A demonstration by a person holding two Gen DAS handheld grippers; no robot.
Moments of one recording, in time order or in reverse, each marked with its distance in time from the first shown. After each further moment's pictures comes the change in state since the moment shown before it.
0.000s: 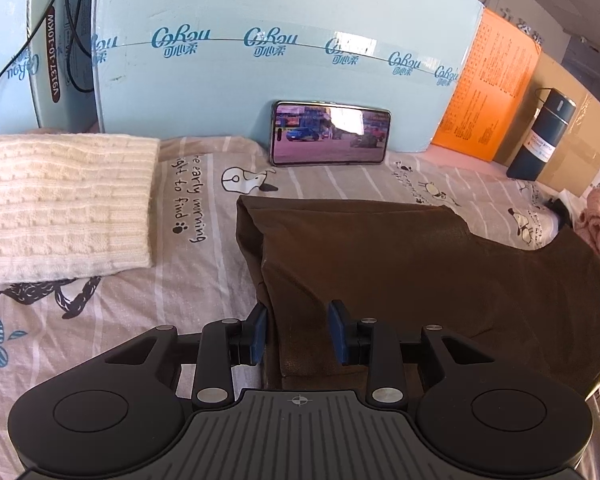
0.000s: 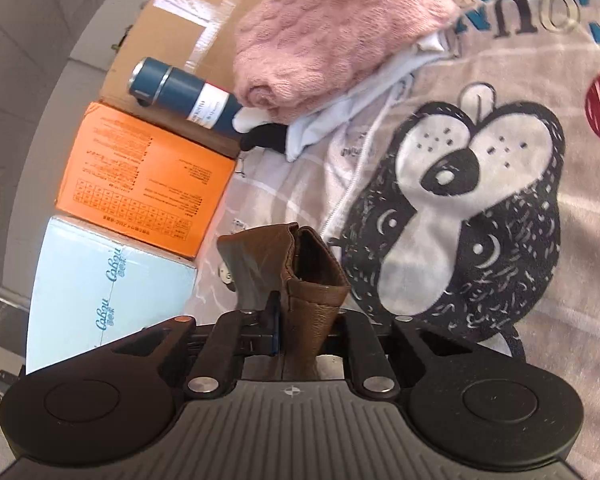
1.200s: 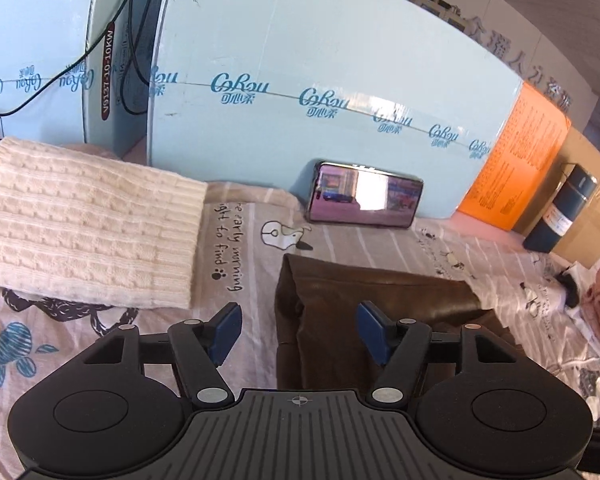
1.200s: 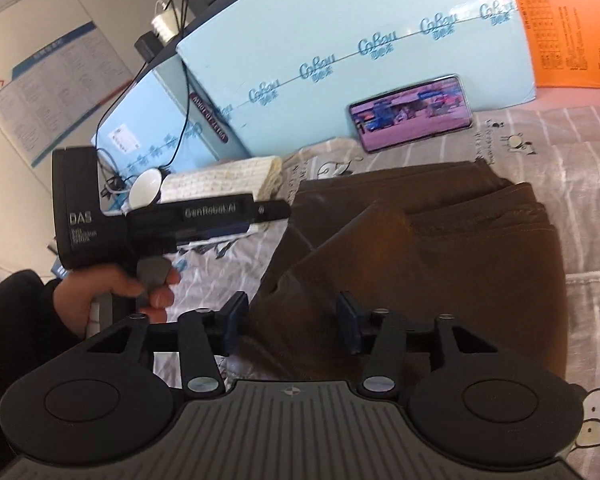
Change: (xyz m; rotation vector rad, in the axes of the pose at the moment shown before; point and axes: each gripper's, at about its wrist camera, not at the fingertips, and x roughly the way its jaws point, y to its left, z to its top) left arm -0.025 0.021 0.020 -0.156 -0.120 0.015; right arm 0.035 0.182 -0.192 -0.928 0.667 0.385
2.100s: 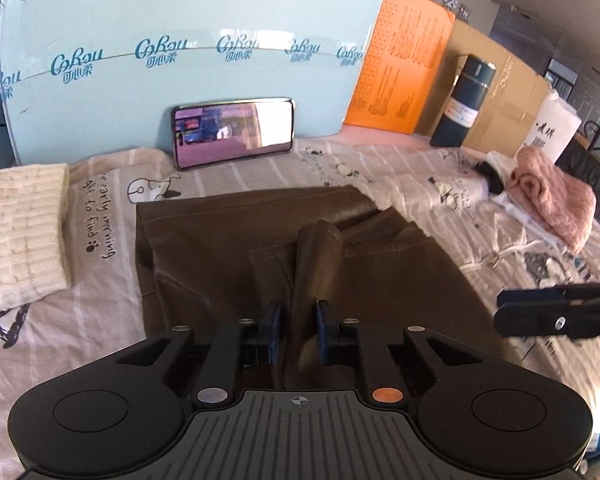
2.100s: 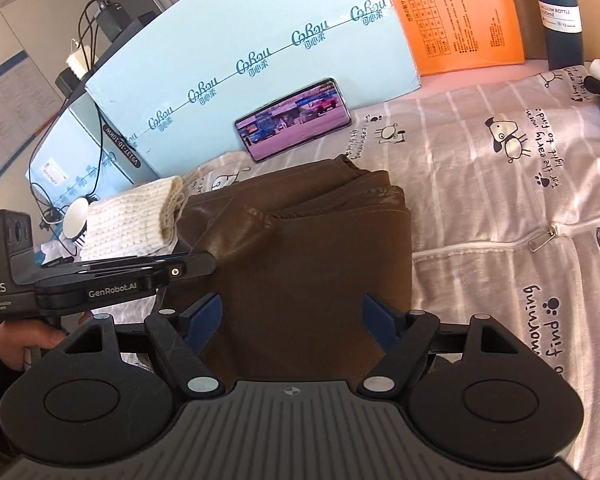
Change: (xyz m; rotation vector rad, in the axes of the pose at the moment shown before) left arm 0.016 -0.053 -0.033 0.294 0.171 -0.172; right arm -0.055 -0.064 -0.010 0.137 -0.062 -0.216
